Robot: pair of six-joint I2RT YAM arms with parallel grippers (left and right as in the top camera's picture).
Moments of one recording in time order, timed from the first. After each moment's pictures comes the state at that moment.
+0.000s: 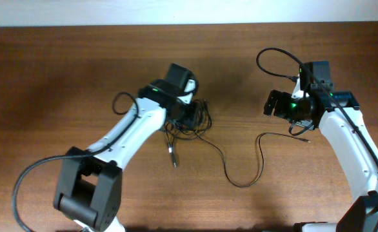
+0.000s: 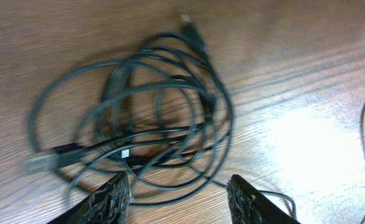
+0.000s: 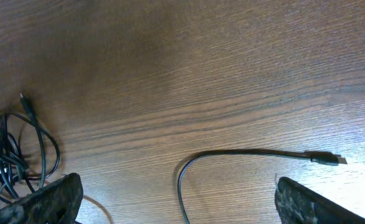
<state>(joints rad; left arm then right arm) -0.47 1.81 1.32 -0.71 0.13 -0.19 0.03 1.54 1.19 -0.83 -0.11 0.37</state>
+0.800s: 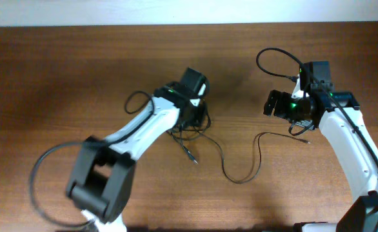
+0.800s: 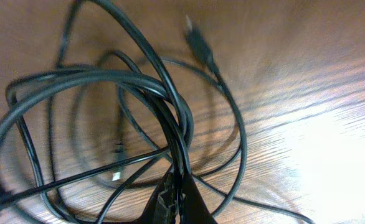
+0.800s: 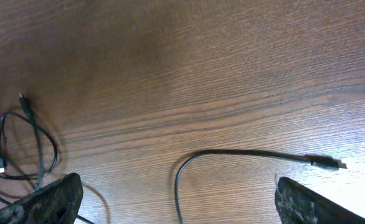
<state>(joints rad) -0.51 1.87 1.35 -0.69 0.03 -0.21 0.03 1.54 1.19 -0.83 -0.12 0.37</state>
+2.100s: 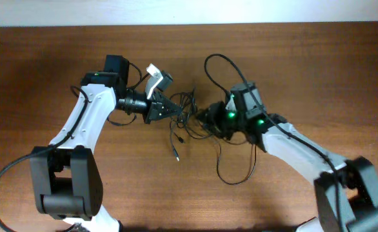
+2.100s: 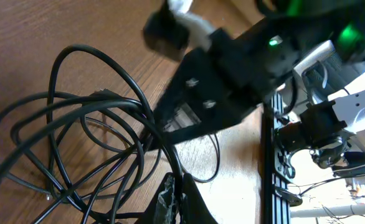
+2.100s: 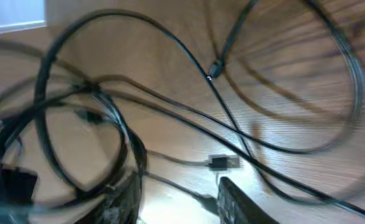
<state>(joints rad) -0.07 1.82 1.37 -1.01 1.10 0.76 0.44 1.69 0.94 -0.08 -0.56 1.23</state>
